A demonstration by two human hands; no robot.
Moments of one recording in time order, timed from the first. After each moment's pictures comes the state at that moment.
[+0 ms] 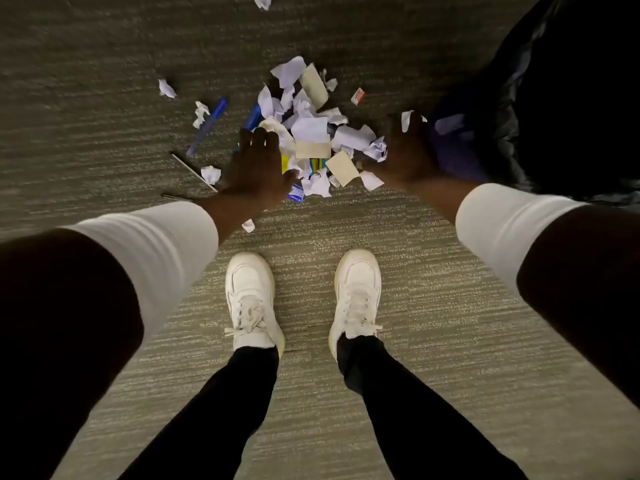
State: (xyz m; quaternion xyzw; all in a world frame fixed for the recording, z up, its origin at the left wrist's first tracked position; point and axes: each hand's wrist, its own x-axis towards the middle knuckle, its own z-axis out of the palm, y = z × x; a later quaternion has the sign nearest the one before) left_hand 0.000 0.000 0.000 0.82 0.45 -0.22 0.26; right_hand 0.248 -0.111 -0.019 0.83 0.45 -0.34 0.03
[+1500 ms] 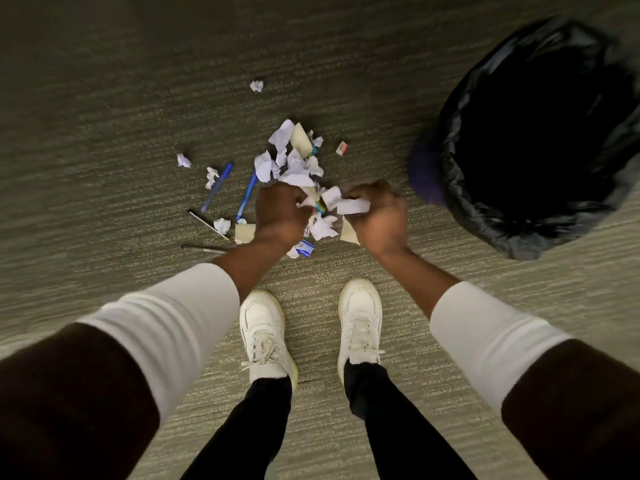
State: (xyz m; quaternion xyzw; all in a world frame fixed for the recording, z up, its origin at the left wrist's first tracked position) left_hand 0.060 -0.007 0.096 0.73 0.56 -0.10 0.39; right_hand 0.198 -0.124 0.080 0.87 0.36 -0.25 -0.21
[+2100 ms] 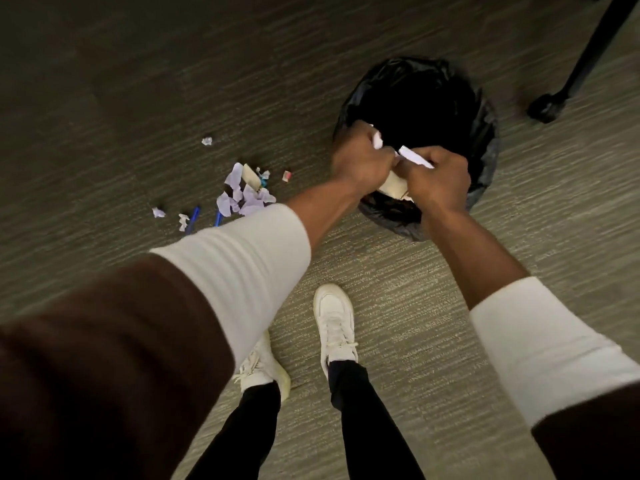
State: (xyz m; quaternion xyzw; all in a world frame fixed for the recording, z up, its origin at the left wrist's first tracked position) left_hand 0.299 -0.076 0.224 0.67 0.49 -0.05 0.55; right_hand 0.354 -0.188 0.223 0.88 -0.01 -0.26 -0.39
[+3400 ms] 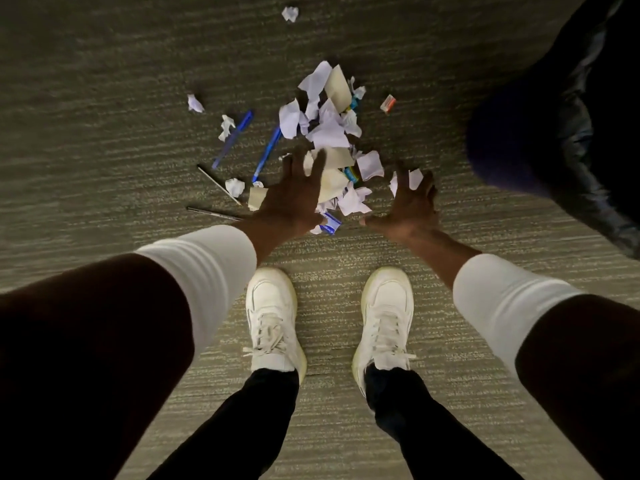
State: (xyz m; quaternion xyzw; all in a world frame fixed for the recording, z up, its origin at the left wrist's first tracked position) left_hand -0.004 -0.024 -0.047 0.83 0.39 -0.29 0.26; right_hand 0.177 -0.150 -0.051 0.85 0.32 -0.43 0.03
